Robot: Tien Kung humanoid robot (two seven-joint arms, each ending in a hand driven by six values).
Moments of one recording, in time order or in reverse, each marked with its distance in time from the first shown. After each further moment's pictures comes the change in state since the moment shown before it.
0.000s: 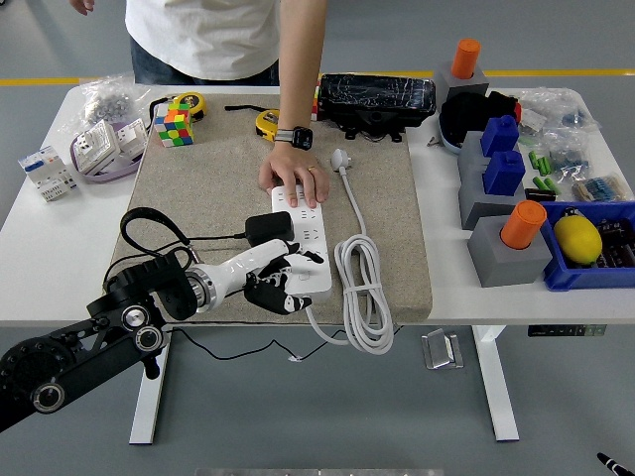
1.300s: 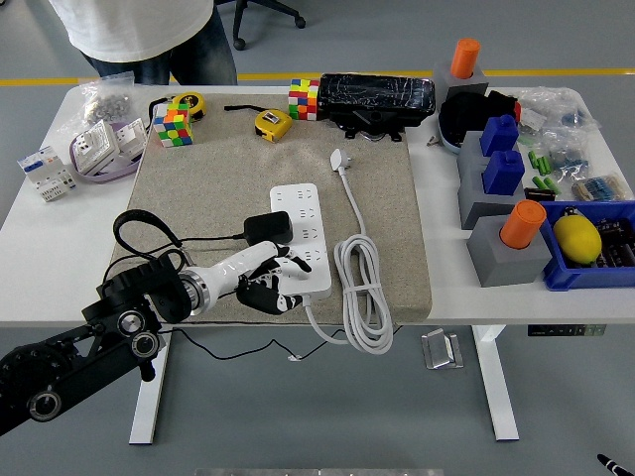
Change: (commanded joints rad) left arm 0.027 0.007 -0.020 -0.026 0.099 -0.077 0.158; right arm -0.004 0.002 0.003 -0.002 0.000 0.001 0.000
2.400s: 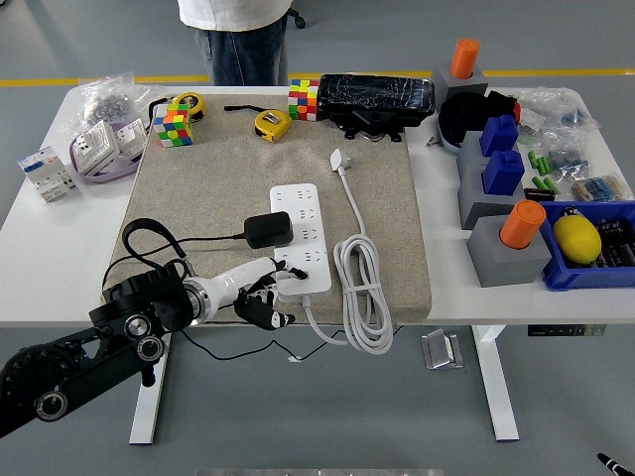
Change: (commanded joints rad) left arm -0.012 -0.006 0.034 0.041 -0.028 -0.011 -0.001; right arm 0.002 -0.001 0.002 0.001 0.000 0.000 0.000
